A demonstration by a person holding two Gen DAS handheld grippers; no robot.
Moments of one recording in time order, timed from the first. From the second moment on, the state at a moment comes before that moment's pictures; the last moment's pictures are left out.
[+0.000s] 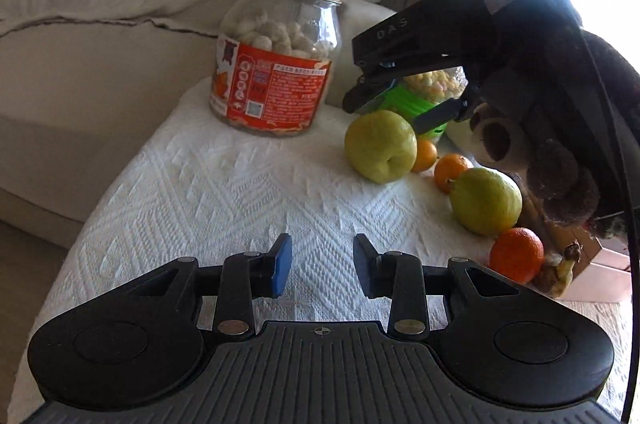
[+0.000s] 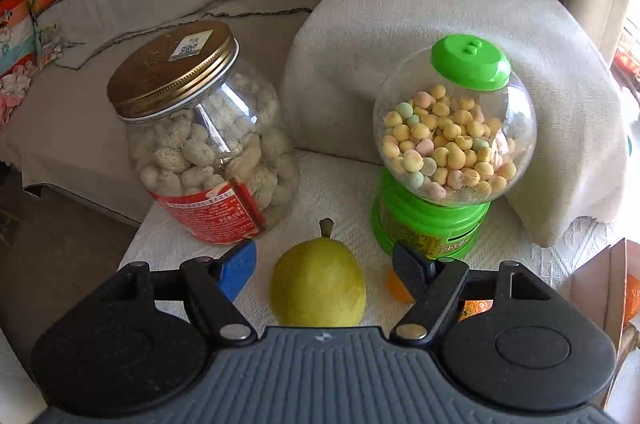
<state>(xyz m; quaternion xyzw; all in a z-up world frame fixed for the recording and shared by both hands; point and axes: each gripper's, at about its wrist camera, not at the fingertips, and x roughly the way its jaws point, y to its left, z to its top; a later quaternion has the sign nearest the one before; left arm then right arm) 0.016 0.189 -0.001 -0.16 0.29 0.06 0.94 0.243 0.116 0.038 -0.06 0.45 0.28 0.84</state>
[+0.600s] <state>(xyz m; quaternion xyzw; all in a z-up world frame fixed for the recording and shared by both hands) 0.014 0.191 -0.004 -0.17 0.28 0.05 0.94 0.186 0.075 0.031 -0.10 0.47 0.33 0.81</state>
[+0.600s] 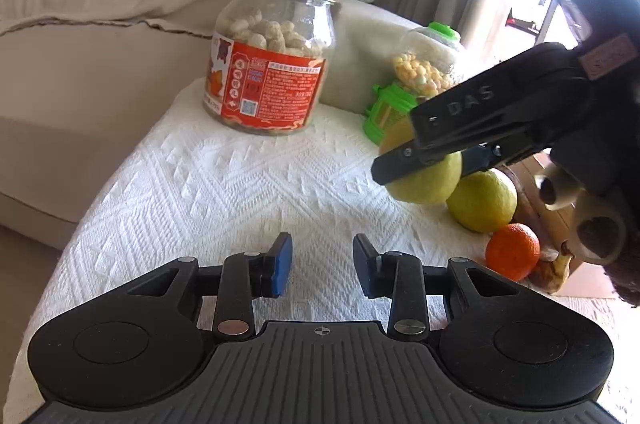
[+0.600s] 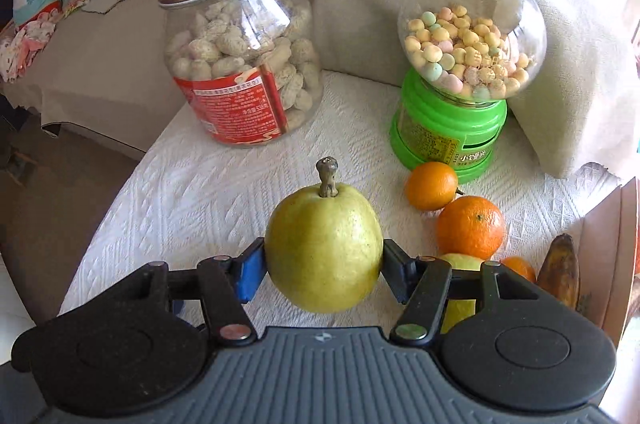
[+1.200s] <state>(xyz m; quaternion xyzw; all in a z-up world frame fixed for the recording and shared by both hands) -0.025 0.136 0.031 -0.17 0.24 -0.07 0.95 0.041 -0.109 0.019 -0.02 0.36 0.31 0.88</state>
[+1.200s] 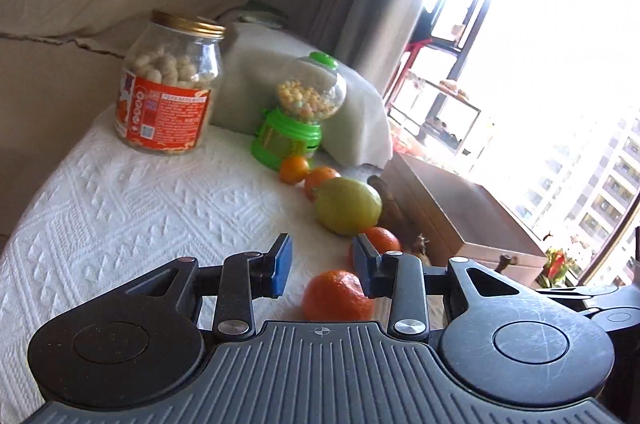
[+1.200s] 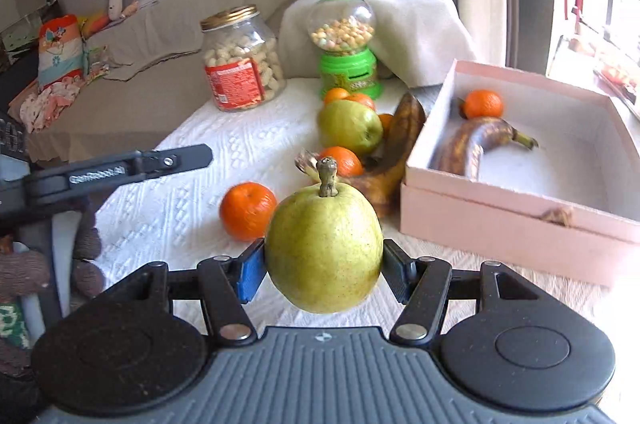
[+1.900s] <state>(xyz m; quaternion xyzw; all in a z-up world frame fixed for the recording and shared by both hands) -0.021 0.063 0.042 -0.04 0.28 -0.06 0.96 0.004 -0.145 -0.006 -0.04 0.30 0.32 0.90</state>
